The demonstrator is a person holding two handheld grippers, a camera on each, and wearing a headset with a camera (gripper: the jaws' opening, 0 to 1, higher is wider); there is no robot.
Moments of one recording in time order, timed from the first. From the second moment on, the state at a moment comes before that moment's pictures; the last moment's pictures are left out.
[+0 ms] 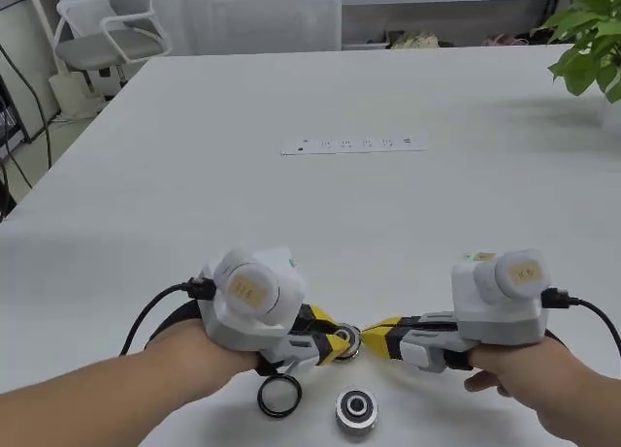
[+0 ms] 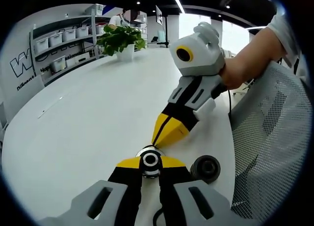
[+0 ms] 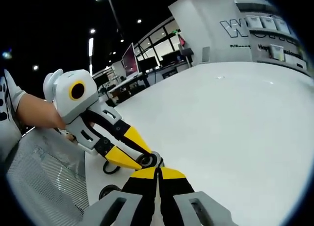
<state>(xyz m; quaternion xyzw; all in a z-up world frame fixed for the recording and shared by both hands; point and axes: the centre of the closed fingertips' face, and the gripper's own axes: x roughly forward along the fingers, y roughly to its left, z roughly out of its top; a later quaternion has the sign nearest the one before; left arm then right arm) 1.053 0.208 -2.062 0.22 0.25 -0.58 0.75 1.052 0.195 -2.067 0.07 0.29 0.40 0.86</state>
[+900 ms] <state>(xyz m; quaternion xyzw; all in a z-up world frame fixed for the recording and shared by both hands) 1.053 0.208 -2.063 0.22 0.25 -0.58 0.75 1.051 0.204 -2.061 0.08 0.28 0.41 0.86</state>
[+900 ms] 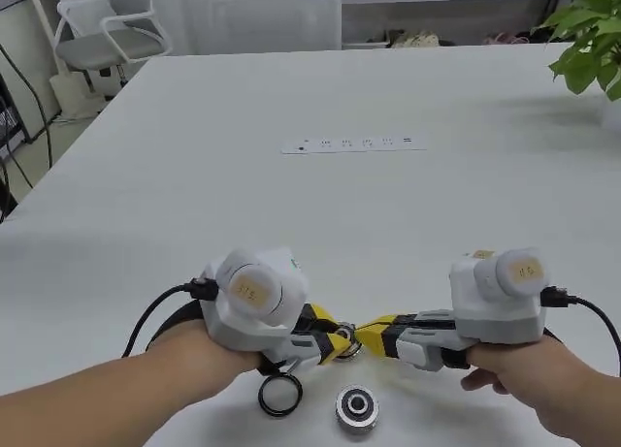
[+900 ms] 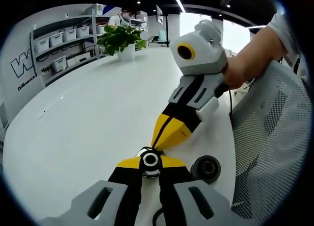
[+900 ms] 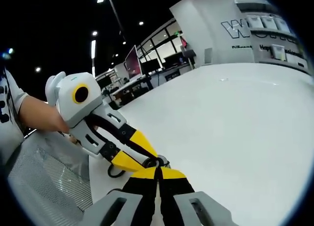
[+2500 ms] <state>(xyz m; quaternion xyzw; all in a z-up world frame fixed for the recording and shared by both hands) 1.052 0.206 -2.062 0.21 0.25 -0.57 0.76 1.048 0.208 -2.055 0.09 0.27 0.43 0.86</state>
